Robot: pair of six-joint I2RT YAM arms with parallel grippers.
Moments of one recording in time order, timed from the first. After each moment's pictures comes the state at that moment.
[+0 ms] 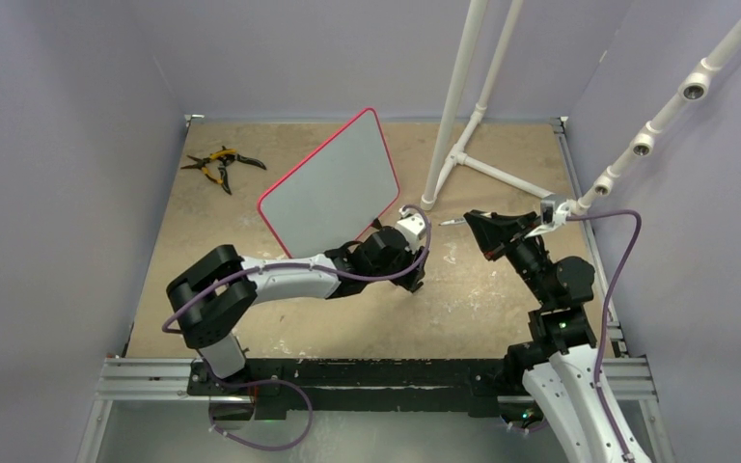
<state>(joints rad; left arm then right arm) -1.03 1.69 0.94 0.14 -0.10 -0.34 0.19 0.46 0.45 0.24 -0.36 0.48</state>
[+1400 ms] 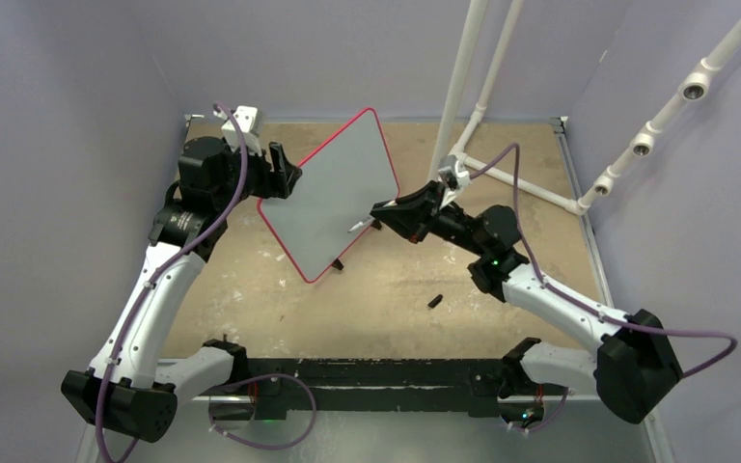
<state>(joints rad) -0.25 1.08 1.21 -0.44 0.19 -0.17 0.63 1.16 0.67 0.83 -0.54 0.50</state>
